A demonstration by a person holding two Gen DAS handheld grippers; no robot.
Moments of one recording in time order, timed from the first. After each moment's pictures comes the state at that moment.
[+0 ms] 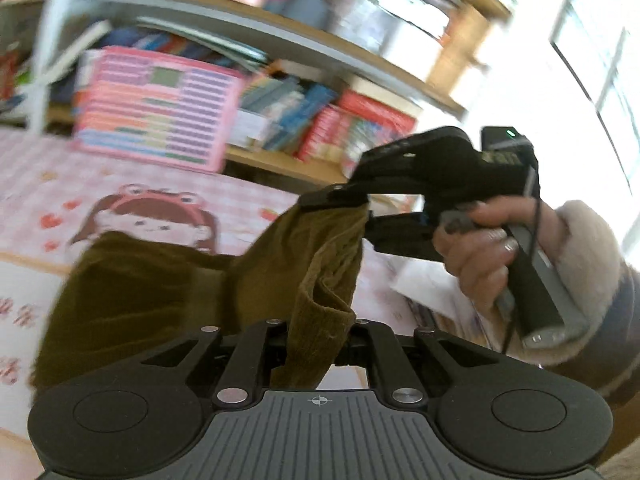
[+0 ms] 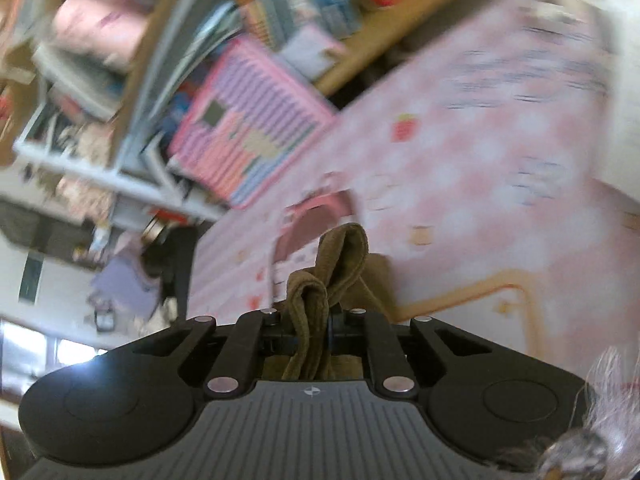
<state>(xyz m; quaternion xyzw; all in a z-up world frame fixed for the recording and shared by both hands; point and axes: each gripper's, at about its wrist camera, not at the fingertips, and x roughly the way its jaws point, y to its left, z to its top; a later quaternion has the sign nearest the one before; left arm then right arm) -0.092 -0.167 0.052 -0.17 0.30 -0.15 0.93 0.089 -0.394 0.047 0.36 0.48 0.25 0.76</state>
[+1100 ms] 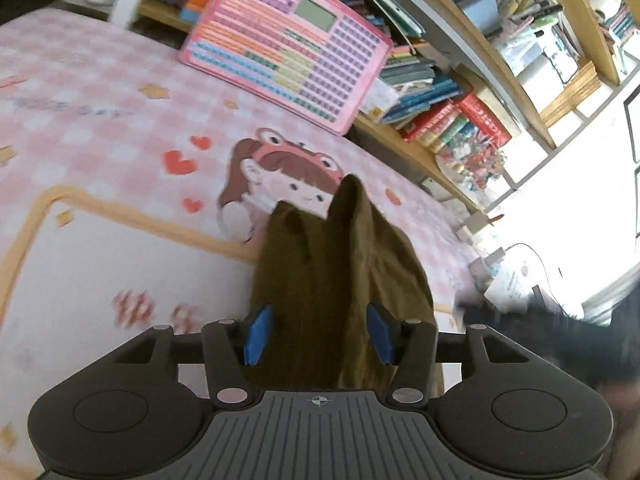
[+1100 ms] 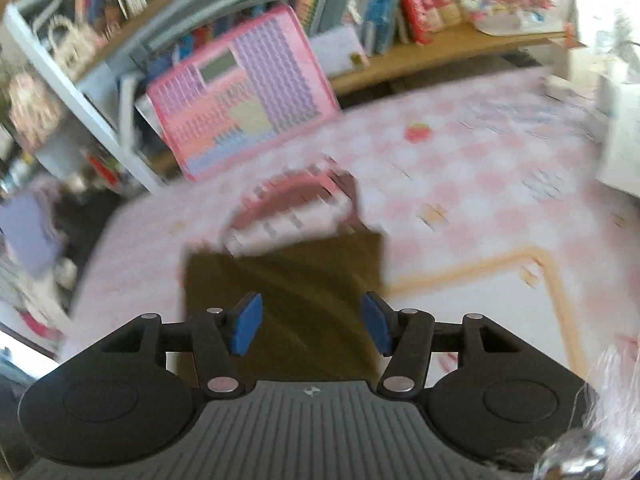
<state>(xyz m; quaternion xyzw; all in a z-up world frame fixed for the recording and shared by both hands) -0.002 0.022 -0.024 -0.26 0.40 -0.16 0.86 0.011 -0.277 0.034 0.17 0.44 0.12 0.87</state>
